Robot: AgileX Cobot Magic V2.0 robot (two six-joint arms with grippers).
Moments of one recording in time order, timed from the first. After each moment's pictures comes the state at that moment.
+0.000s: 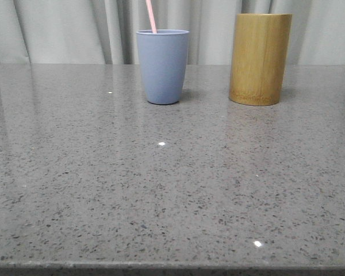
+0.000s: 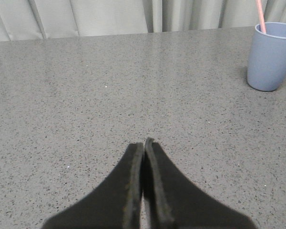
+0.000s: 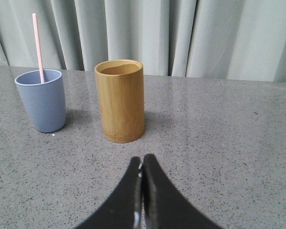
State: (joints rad) left arm -0.24 0.22 -0.44 0.14 0.58 -0.19; right arm 0.18 0.19 -0.36 0.12 0.34 -0.02
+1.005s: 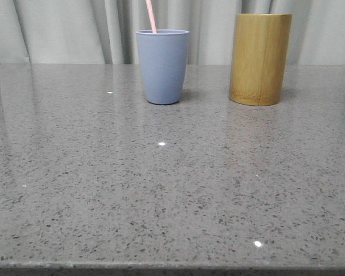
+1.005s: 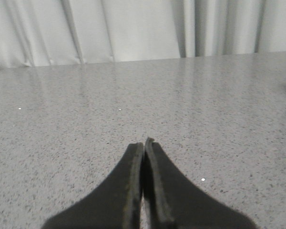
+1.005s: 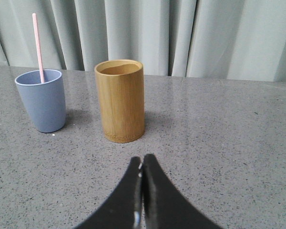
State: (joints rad) left arm -0.03 0.01 -0.08 0.00 0.22 -0.02; right arm 0.18 0.19 -0.36 0.12 0.34 -0.02
